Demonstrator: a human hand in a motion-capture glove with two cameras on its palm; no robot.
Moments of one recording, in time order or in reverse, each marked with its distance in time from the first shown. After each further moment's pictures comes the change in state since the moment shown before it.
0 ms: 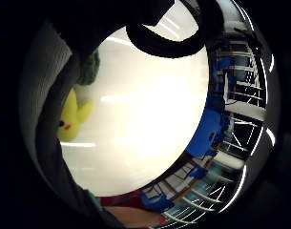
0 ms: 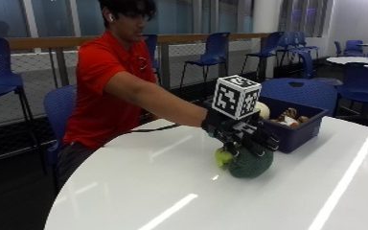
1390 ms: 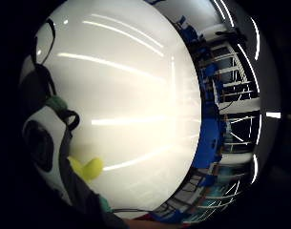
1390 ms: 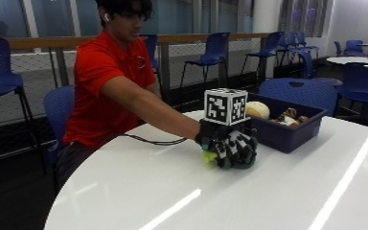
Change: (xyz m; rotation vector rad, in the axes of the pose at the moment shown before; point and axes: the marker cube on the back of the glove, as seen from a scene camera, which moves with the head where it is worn) arm 0.012 -0.003 0.035 0.252 0.085 -0.038
